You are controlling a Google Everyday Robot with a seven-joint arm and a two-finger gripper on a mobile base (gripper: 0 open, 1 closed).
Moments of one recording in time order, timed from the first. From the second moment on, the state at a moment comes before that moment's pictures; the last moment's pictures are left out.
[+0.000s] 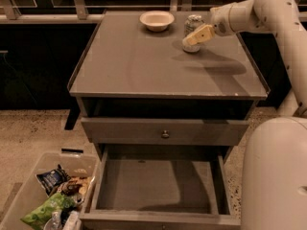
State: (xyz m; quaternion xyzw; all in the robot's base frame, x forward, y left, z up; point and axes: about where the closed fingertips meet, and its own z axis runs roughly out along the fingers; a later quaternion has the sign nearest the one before) arm 0.837 -0.187 0.914 -0.41 0.74 0.10 0.52
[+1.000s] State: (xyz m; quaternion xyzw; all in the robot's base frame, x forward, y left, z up) arm 0.840 -0.136 0.870 -0.46 0.74 0.17 0.46
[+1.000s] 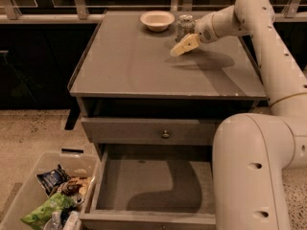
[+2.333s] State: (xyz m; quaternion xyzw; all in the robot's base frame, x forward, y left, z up) arm 0.839 -0.134 0.870 -0.46 0.74 0.17 0.45
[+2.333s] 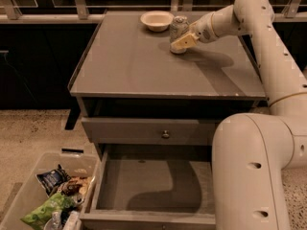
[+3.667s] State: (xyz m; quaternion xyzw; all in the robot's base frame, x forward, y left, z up) arm 0.821 -0.142 0.882 -0.46 0.74 0.17 0.45
